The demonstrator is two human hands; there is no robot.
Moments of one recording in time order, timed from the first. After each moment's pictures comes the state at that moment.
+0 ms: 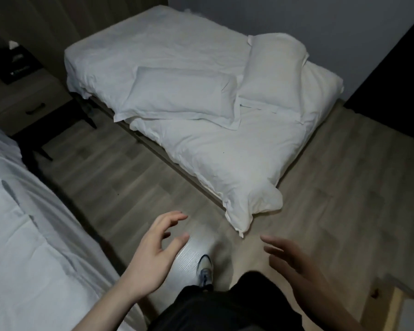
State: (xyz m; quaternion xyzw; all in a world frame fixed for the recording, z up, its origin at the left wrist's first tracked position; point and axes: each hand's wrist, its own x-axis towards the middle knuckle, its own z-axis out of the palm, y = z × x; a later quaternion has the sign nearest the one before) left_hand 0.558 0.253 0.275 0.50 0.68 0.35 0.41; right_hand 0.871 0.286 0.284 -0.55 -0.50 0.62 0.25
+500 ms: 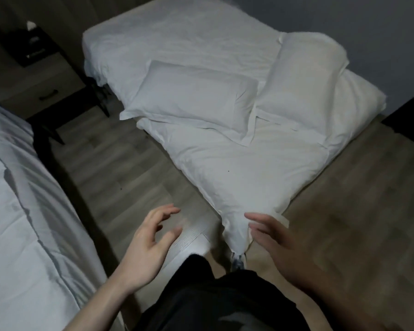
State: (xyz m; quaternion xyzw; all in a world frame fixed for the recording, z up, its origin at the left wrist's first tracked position) left_hand 0.573 0.405 0.268 0.44 0.73 0.36 0.38; right_hand 0.853 0.516 0.273 -0.50 -0.56 0.64 0.17
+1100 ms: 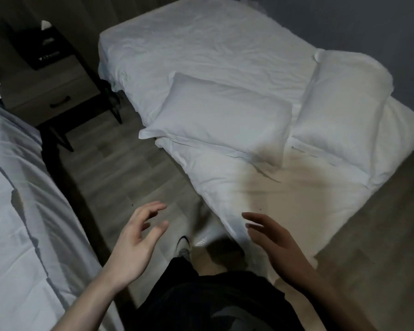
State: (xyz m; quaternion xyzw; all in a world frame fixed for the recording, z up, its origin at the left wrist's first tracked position) left_hand 0.363 0.520 0.246 0.38 0.75 0.39 0.36; right_hand 0.652 0.651 0.257 -0.49 -0.57 0.64 0.15
